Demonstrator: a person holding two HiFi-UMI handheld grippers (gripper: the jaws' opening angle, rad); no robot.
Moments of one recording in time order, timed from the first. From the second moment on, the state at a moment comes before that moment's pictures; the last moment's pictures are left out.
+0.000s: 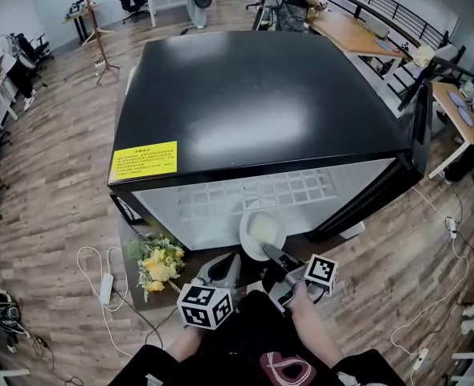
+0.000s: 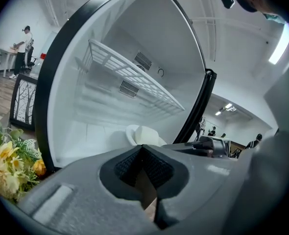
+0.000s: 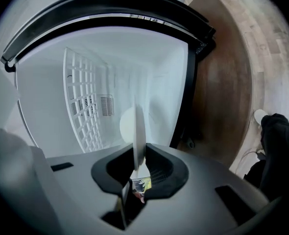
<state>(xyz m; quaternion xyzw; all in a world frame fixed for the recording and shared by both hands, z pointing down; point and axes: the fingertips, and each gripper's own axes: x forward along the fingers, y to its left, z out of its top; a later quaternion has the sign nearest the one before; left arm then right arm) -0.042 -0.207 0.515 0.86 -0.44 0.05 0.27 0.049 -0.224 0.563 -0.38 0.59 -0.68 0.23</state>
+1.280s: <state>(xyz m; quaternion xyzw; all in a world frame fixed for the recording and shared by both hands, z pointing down) -0.045 -0.237 0.504 0.84 -0.49 0.01 0.24 0.054 -0.287 0.588 -0.40 0.56 -0.68 0.25</state>
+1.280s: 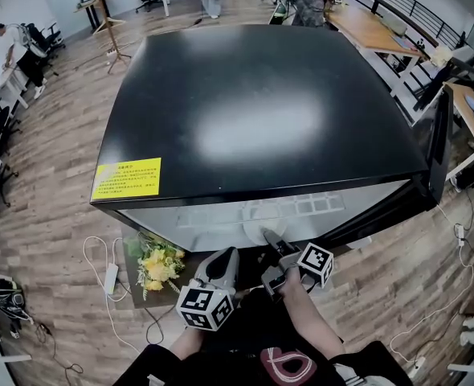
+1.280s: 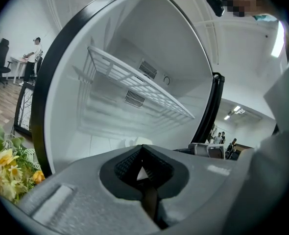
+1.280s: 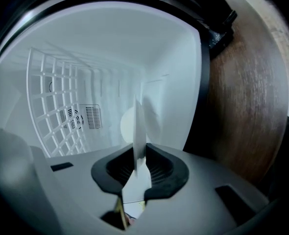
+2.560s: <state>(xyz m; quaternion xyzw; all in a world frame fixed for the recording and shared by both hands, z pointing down) -0.034 -0.239 0.522 0.84 -0.47 0.06 0.26 0.054 -0.299 0.595 -0.38 0.55 -0.69 0.27</state>
